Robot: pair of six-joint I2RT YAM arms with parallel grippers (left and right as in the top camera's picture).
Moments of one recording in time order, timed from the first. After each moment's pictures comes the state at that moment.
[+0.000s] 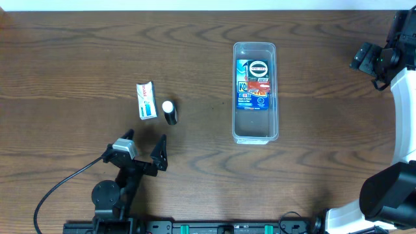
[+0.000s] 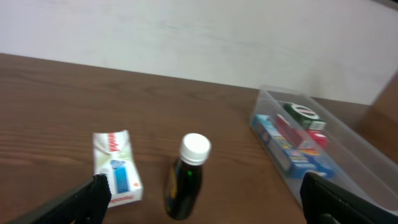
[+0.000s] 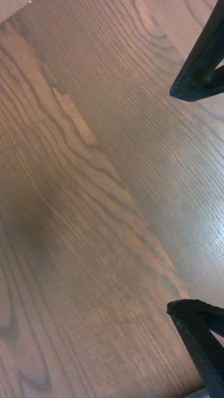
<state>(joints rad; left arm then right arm) -0.01 0.03 0.02 -0.09 0.29 -0.25 -0.25 1.71 1.61 -0.93 0.22 0.27</state>
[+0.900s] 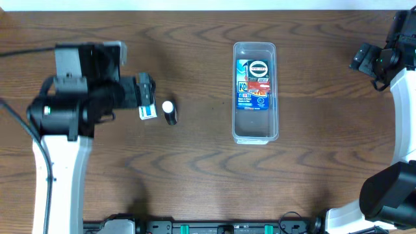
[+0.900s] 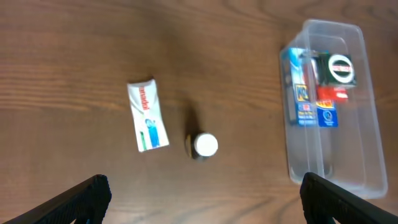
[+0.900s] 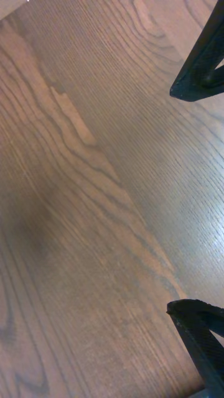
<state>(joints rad) -0.01 1.33 1.54 -1.15 0.21 -0.11 -0.25 1.71 1.61 -0.93 0.22 0.27</state>
